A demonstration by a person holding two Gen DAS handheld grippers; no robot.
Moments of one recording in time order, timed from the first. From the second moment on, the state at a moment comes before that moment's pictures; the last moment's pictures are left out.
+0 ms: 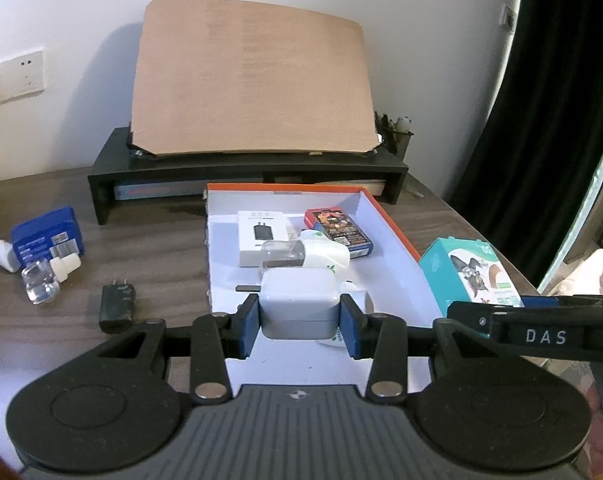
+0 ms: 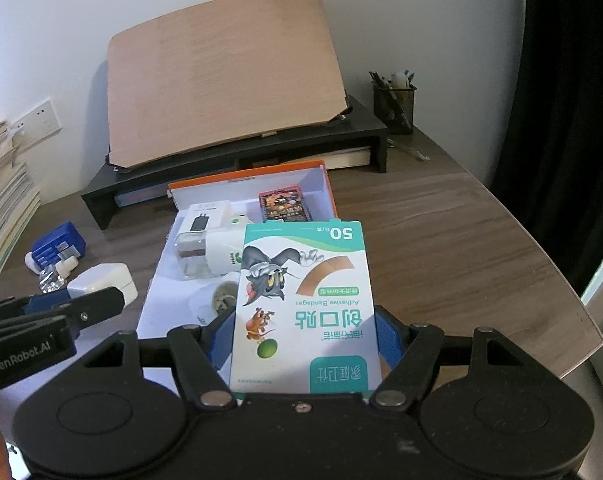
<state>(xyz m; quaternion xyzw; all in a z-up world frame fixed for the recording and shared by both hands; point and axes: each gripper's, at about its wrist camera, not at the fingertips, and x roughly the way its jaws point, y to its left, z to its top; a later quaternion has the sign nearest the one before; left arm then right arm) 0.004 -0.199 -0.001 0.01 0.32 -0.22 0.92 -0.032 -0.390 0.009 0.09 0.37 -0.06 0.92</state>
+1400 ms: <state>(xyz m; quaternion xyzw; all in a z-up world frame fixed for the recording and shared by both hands) -0.008 -0.230 -0.010 0.00 0.34 -0.16 0.93 -0.027 -0.399 0.007 0.07 0.34 0.00 0.94</state>
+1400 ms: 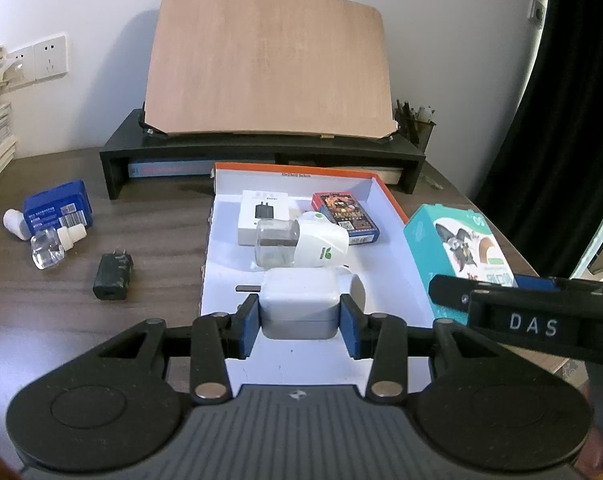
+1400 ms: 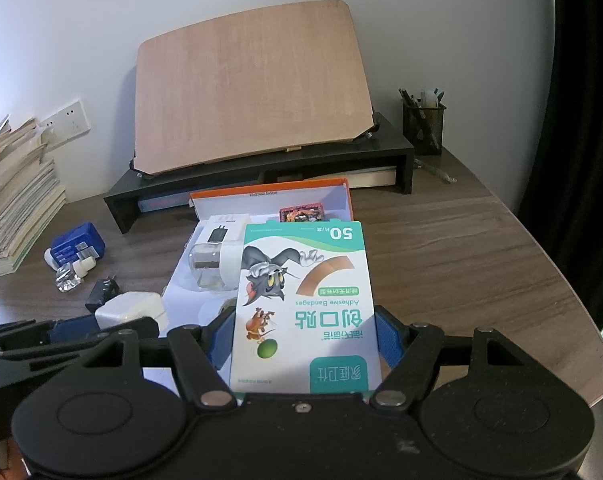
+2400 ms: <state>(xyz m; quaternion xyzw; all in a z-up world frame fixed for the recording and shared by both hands) 0.003 -0.225 -0.016 -0.02 0.35 -0.13 0.93 -0.023 -0.390 -0.003 0.06 0.35 0.01 0.93</state>
